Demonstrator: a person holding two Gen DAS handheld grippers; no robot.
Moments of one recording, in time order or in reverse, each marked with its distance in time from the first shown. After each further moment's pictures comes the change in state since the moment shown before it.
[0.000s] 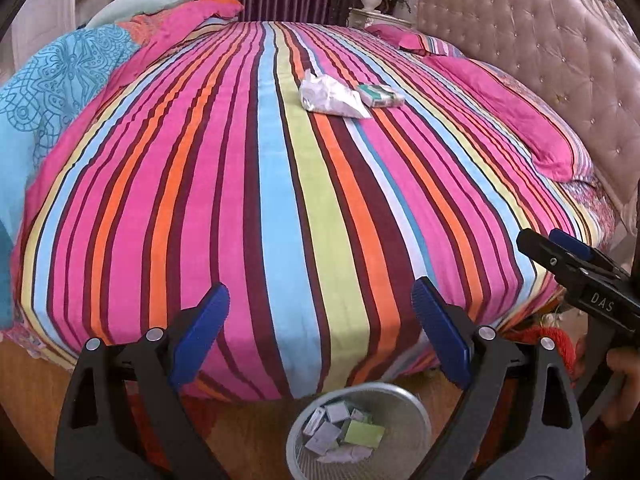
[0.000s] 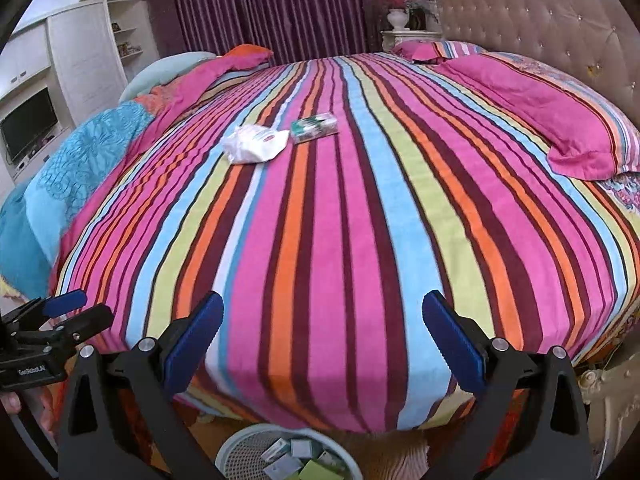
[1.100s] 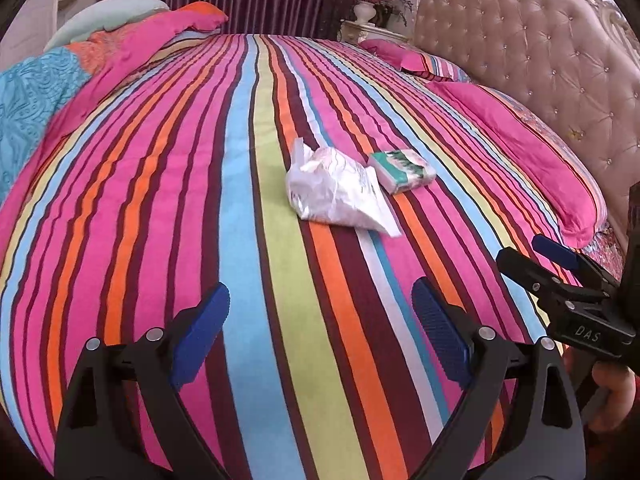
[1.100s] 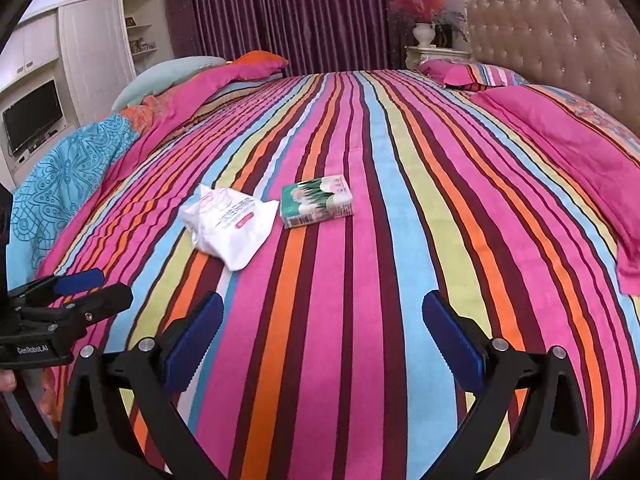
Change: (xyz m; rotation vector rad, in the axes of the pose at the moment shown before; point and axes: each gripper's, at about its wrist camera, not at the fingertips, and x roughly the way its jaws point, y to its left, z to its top) left arm 0.107 0.009 0.140 0.004 -0.042 -0.059; right arm 0.102 -0.003 0.106 -0.091 -0.036 0.042
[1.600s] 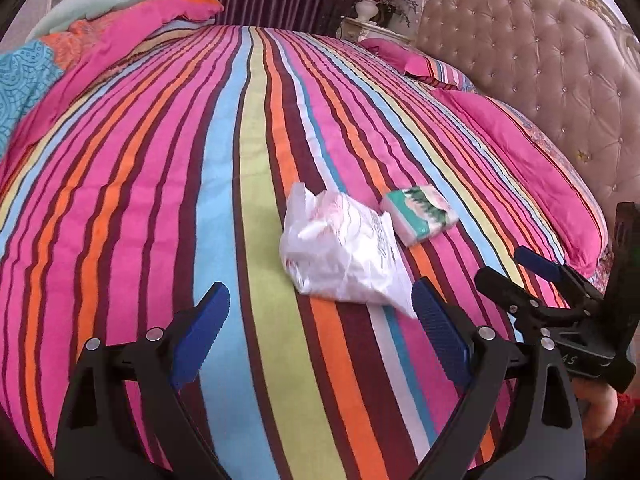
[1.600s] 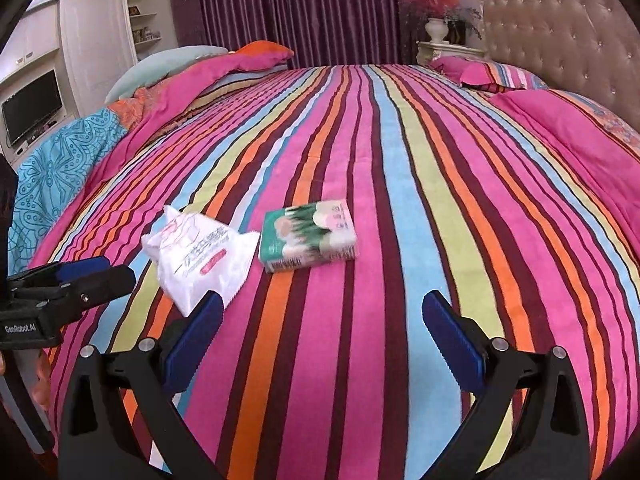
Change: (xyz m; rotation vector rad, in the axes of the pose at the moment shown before) left arm 0.057 0.013 0.055 -0.041 0.025 -0.057; right arm 0.054 -0.003 0.034 -0.034 0.030 0.019
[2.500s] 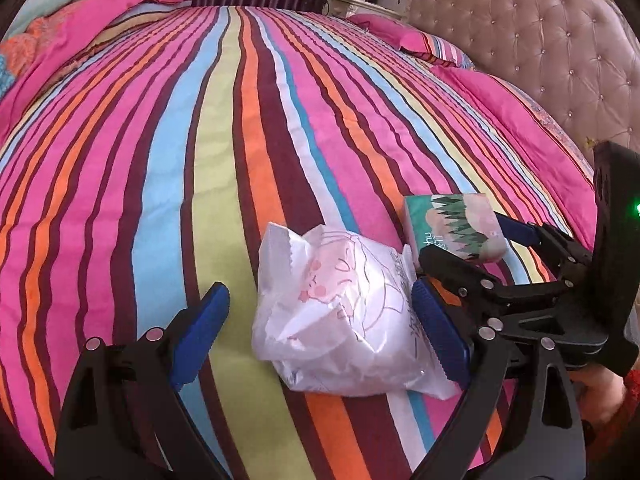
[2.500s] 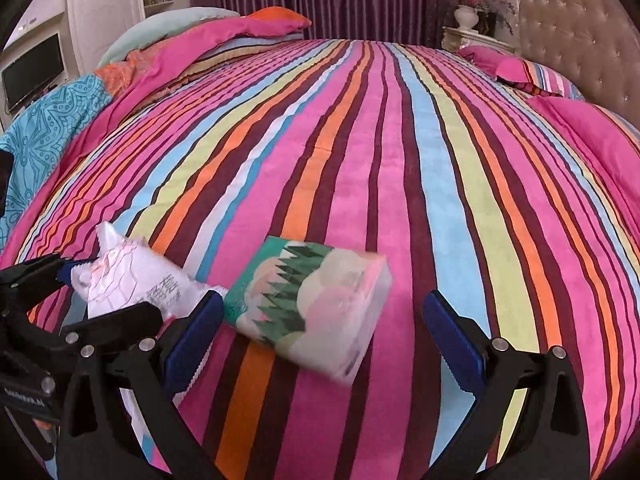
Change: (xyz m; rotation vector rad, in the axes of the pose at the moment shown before) left arm 0.069 -0.002 0.033 0.043 0.073 -0.029; right arm 0.070 0.005 0.035 -0.089 0.103 0.005
